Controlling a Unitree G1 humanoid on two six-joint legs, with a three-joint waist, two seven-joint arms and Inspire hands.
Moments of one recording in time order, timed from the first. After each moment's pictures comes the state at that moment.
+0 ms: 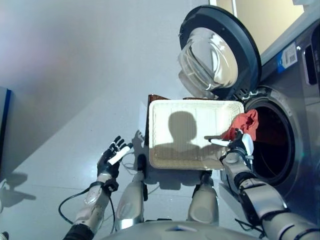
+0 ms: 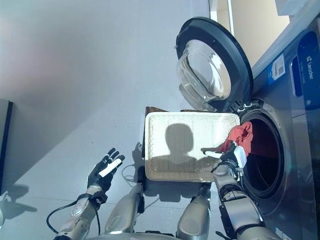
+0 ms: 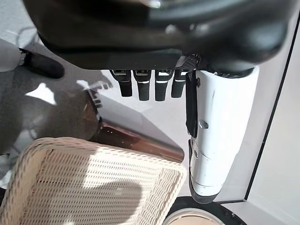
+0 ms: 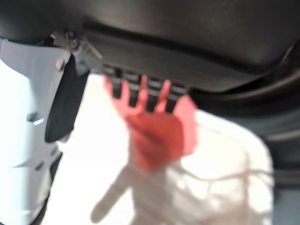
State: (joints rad) left arm 0.13 0.31 -0.30 0.42 -0.80 -0.23 0.03; right arm -0.53 -0.34 0.09 1.32 0.10 -0.06 -0.55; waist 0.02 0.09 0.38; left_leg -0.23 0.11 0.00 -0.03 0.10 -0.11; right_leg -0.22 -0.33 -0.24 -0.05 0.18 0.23
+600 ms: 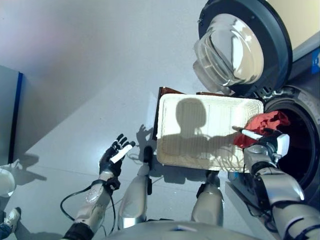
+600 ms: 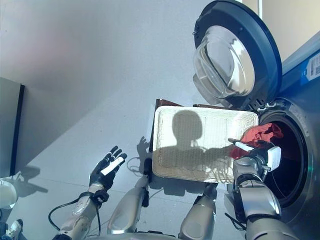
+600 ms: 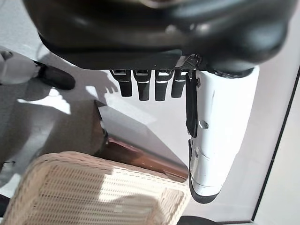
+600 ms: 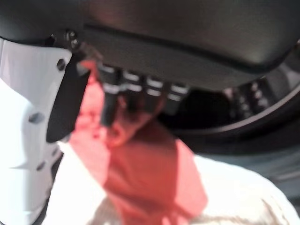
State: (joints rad) left arm 0.11 0.33 -0.34 0.38 -0.84 -0.23 0.04; right arm -0.64 -0.49 -0.03 1.37 0.18 -0.04 -0.68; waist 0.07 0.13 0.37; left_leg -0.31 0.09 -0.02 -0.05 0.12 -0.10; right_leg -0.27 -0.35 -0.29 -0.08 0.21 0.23
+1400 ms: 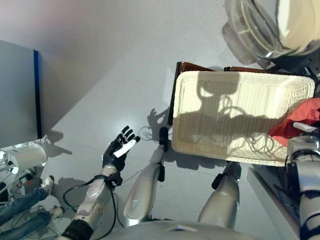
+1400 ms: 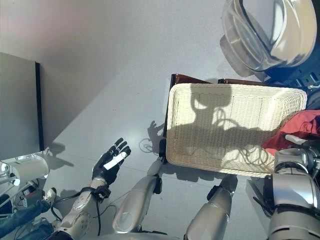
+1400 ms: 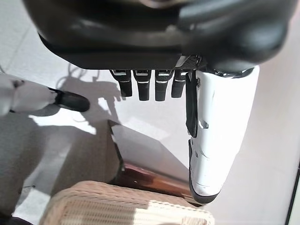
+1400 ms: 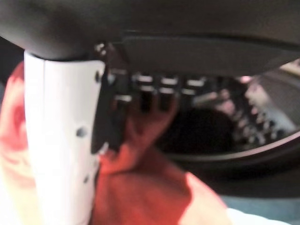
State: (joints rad) left arm 0.10 0.36 -0.37 0.27 -0.84 -0.24 0.02; right arm -0.81 -0.80 -0.04 1.52 0.10 0.07 -0.69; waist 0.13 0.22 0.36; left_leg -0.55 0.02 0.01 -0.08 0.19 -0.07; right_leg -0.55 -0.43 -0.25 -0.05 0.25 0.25
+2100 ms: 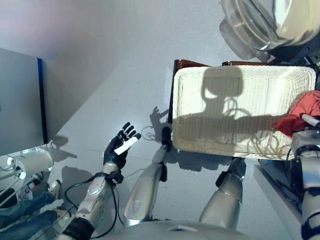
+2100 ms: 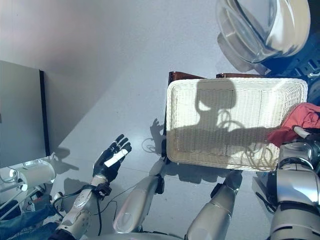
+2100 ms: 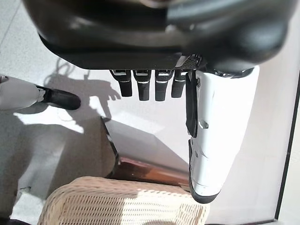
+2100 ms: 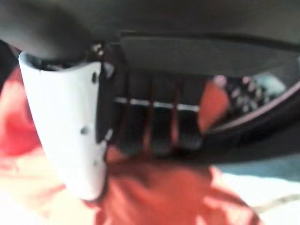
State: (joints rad) left arm 0.09 0.35 -0.37 0.28 -0.84 -0.25 0.00; right arm -0.82 -0.81 -0.05 1.51 0.18 0.01 -0.61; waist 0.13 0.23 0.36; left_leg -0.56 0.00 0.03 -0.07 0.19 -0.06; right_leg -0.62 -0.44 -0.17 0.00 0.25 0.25
